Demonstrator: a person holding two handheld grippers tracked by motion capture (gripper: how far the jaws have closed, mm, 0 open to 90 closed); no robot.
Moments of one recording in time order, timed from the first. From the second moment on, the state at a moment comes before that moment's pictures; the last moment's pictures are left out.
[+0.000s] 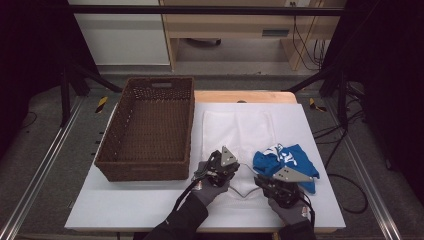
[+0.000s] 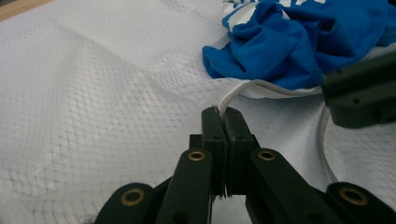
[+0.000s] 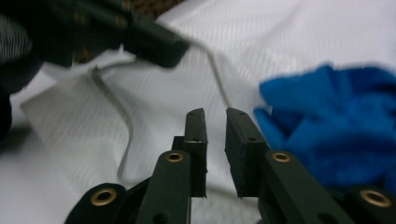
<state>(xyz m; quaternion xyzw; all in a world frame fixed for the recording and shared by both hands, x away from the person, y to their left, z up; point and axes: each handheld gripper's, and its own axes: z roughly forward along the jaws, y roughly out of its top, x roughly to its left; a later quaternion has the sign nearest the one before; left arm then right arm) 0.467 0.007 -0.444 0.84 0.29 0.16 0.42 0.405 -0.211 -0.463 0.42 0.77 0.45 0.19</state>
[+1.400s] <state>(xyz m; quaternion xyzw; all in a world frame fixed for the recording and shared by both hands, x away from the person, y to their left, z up) 0.461 0.009 -0.434 0.83 0.29 0.15 0.45 0.458 -0.297 -0.480 0.57 0.70 0.31 0.28</state>
